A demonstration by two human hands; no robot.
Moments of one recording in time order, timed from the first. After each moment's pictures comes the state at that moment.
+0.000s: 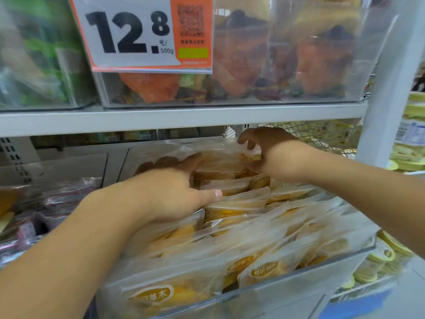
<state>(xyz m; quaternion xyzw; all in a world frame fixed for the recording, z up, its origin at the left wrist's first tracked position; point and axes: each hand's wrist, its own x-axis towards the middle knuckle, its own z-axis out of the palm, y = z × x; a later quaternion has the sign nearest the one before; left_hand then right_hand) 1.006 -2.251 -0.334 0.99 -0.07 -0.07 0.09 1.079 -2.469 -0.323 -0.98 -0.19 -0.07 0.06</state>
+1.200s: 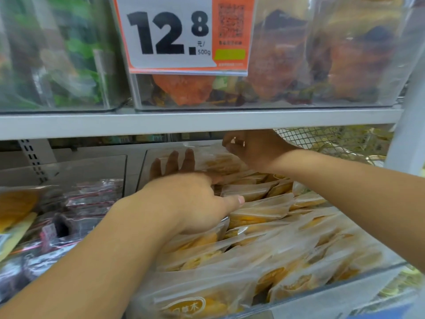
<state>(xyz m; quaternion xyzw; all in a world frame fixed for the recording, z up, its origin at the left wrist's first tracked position) 0.998 -2.247 -0.330 0.99 -0.06 -0.10 0.11 1.106 -2.409 -0.327 -0.95 -0.24 -0.11 0.14</state>
